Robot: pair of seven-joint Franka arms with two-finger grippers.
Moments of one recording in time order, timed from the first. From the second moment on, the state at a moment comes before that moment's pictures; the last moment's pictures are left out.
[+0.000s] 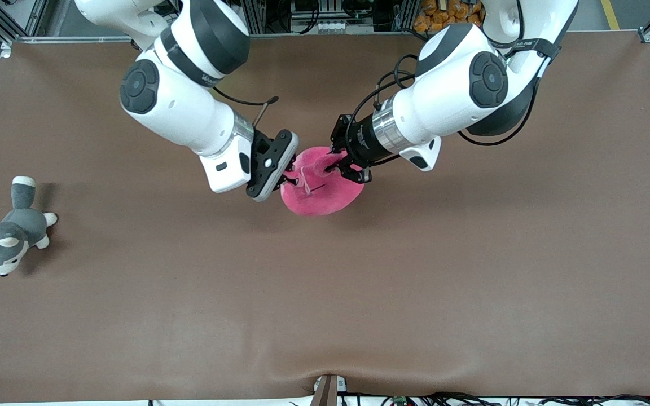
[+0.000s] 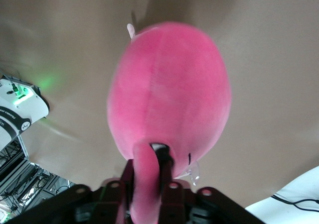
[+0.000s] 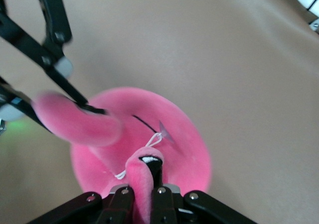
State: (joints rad) left arm -0.23 0.36 -0.47 -1.45 -0.42 2.02 -2.44; right arm 0.56 0.33 -0.03 -1.47 0.46 1.98 -0.54
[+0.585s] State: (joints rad) left arm -0.15 0.33 -0.46 -1.42 -0.25 1.95 -2.35; right arm 0.29 0.33 -0.04 -1.46 0.46 1.70 -0.70
